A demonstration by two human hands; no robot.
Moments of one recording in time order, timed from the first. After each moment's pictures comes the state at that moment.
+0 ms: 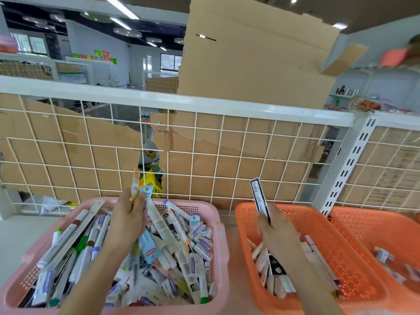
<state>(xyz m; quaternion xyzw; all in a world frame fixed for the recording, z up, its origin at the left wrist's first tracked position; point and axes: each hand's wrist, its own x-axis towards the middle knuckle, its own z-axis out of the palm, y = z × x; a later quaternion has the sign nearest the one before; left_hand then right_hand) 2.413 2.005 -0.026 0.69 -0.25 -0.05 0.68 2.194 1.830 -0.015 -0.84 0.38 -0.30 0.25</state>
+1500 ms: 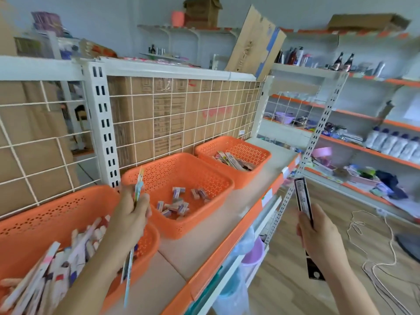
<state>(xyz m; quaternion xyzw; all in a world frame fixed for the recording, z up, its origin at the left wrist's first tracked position) 2.094 1.769 -0.022 0.54 -0.57 -0.33 0.53 1.771 1.825 -0.021 -0.52 0.75 -0.41 0.06</state>
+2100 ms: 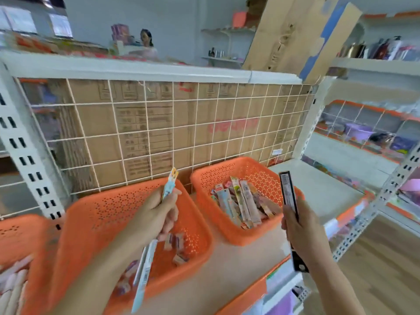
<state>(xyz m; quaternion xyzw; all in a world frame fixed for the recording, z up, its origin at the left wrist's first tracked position) 1.943 1.614 -0.001 0.58 -0.47 -0.42 0.52 1.678 1.560 -0.027 -0.64 0.62 -0.41 0.17</state>
